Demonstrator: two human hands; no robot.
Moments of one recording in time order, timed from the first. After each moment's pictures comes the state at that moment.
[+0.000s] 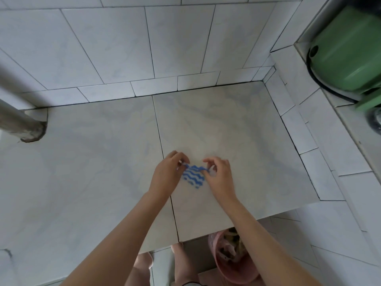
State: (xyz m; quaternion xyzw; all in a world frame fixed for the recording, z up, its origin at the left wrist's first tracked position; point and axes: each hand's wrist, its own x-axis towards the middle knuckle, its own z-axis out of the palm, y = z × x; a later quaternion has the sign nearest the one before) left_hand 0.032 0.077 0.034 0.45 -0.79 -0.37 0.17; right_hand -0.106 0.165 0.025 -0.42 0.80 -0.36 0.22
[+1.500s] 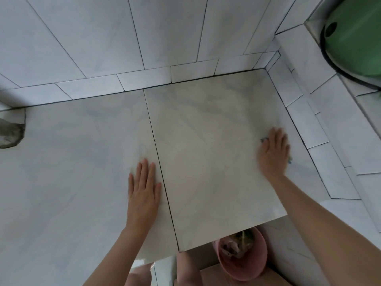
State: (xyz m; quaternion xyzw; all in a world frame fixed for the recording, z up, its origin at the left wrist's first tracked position) left_hand 0.094 0.106 -0.034 0.52 -0.83 -0.19 0.07; right_hand -0.268 0.166 -0.028 -0.32 0.94 -0.06 0.09
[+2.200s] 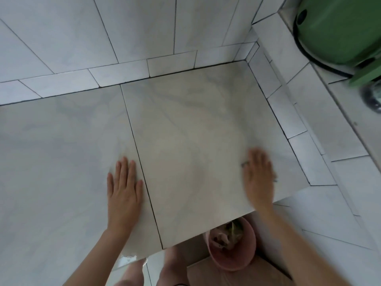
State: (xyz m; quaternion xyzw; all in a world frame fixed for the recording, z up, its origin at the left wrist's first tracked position) left_hand 0.090 0.108 -0.036 0.53 -0.84 -0.14 0.05; right_hand -0.228 0.254 -0.026 -0.41 0.90 -0.05 0.09
